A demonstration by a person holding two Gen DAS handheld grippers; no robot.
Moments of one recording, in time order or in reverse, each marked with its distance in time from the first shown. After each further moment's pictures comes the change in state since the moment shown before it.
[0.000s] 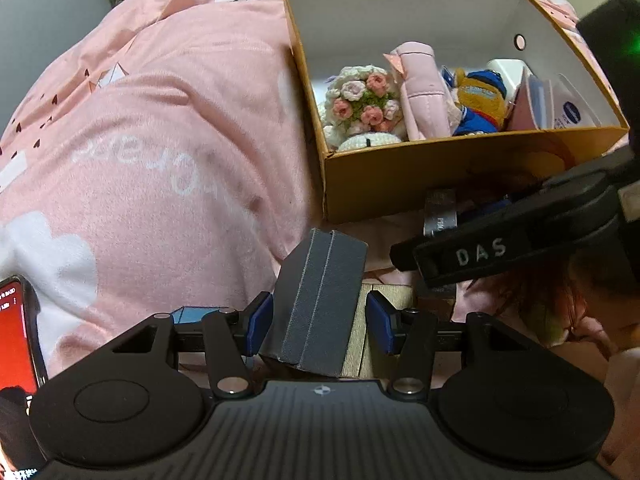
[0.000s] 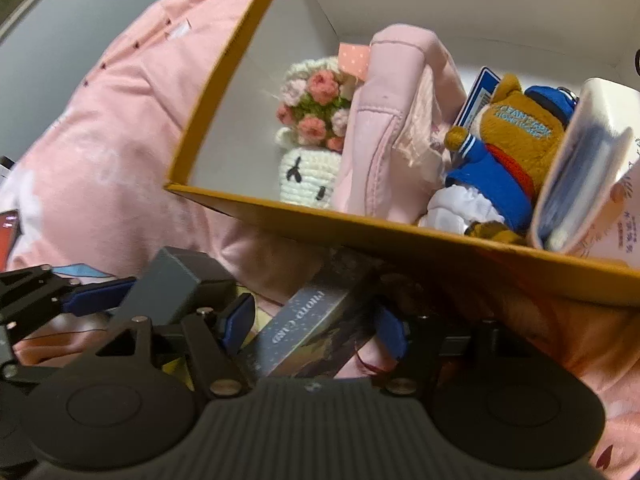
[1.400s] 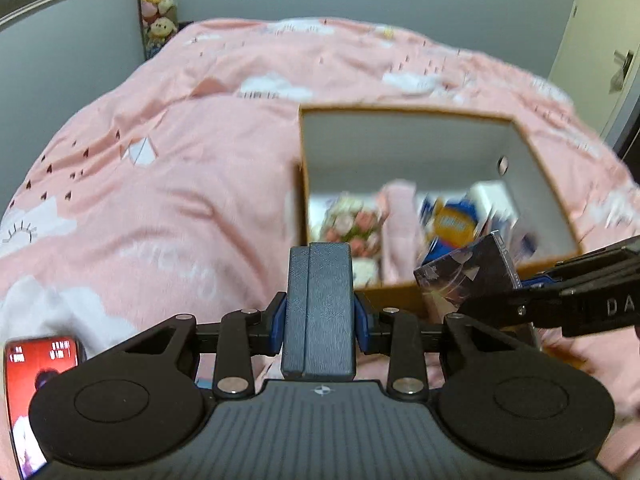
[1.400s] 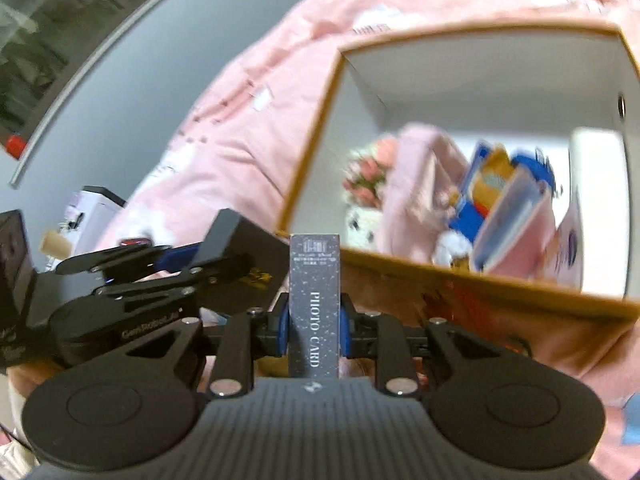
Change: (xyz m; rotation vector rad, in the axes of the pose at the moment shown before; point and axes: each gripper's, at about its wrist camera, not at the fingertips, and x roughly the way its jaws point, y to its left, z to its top) left arm -0.071 -0.003 0.034 -0.124 -0.252 -0.033; right arm -0.133 -0.030 0.000 -0.046 -0.153 0.268
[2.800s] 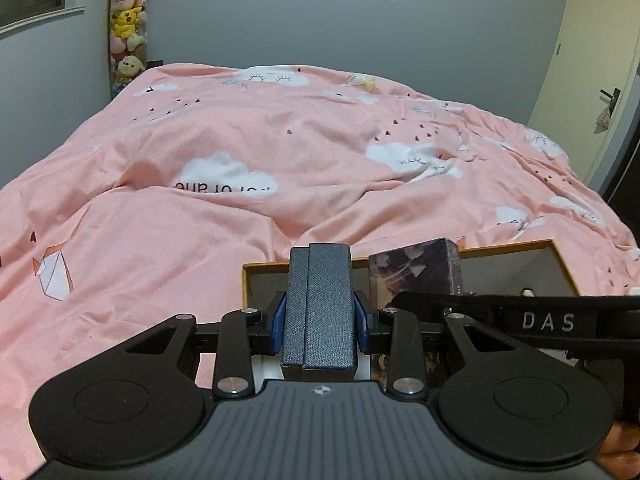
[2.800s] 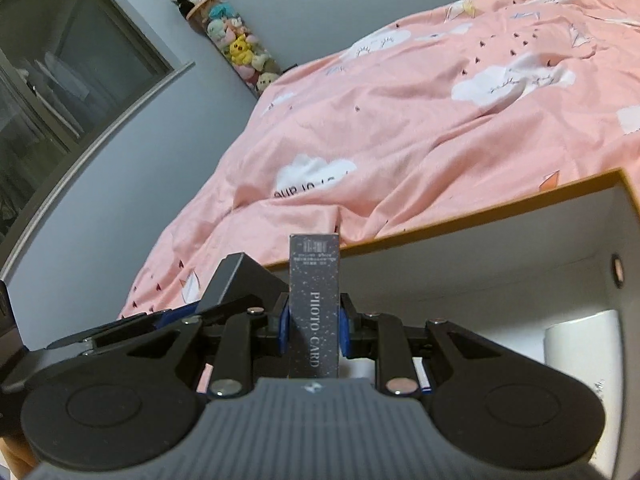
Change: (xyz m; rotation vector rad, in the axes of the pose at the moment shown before) left arm 0.123 -0.008 0.118 0.001 -0.128 -0.072; right arm 0.061 -0.078 0.117 0.194 -0.325 -0.078
